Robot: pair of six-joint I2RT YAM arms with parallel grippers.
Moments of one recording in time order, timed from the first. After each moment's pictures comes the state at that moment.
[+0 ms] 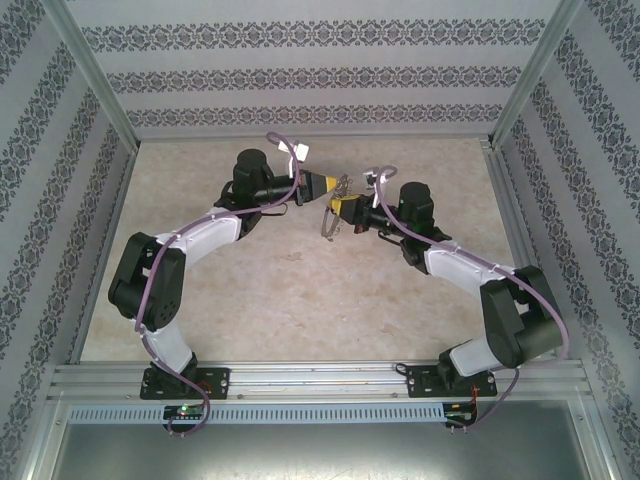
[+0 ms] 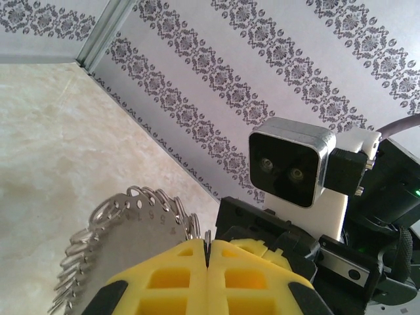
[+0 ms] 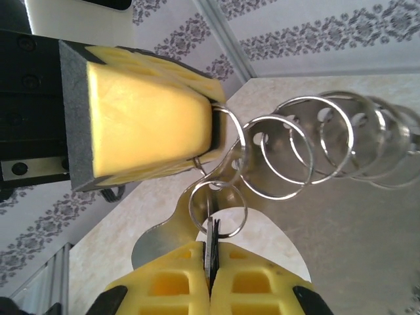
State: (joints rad) left arm -0.41 1.75 1.17 0.51 0.84 -0.64; right arm 0.37 1.48 0.77 0.55 -0.73 0.49
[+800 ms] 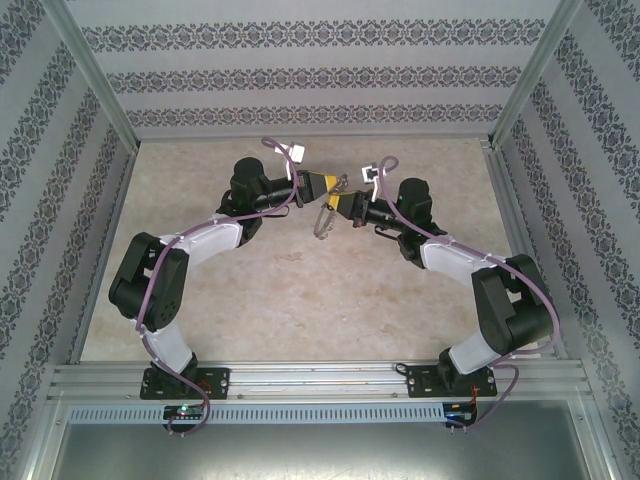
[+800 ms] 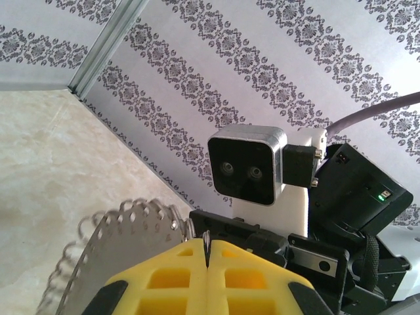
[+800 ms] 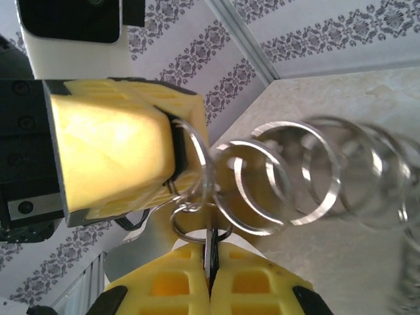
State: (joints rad) left arm -0.42 1.75 1.11 0.70 0.81 -0.73; right arm 0.35 1.55 0.79 0.65 -0.80 0.61
